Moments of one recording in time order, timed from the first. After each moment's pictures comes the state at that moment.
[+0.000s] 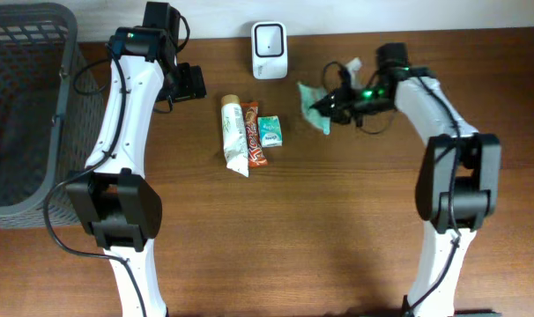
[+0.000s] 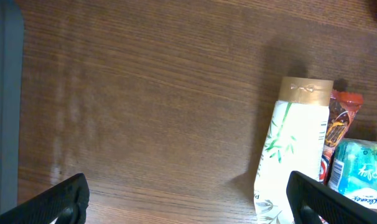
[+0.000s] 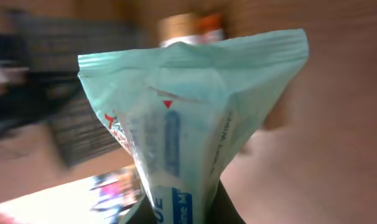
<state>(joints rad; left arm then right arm) -0.12 2.21 2.23 -1.32 -0.12 -0.31 0.00 2.24 1.76 -0.83 -1.14 0.30</state>
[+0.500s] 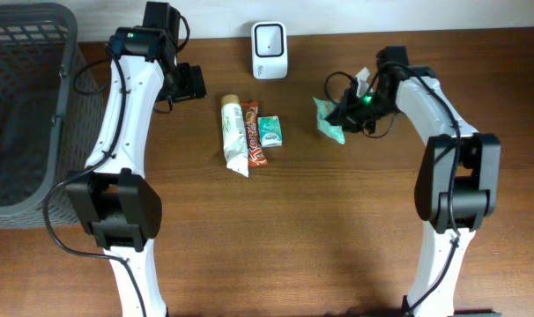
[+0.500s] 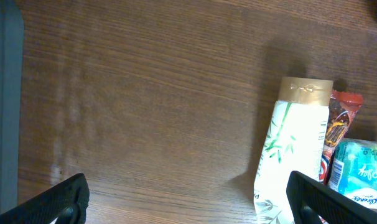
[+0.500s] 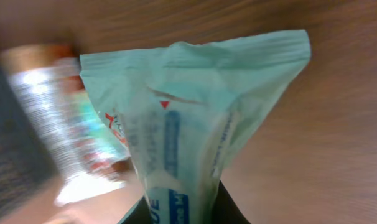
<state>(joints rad) -0.12 2.21 2.23 -1.32 -0.12 -0.31 0.03 2.24 1.76 -0.90 -0.58 0.31</state>
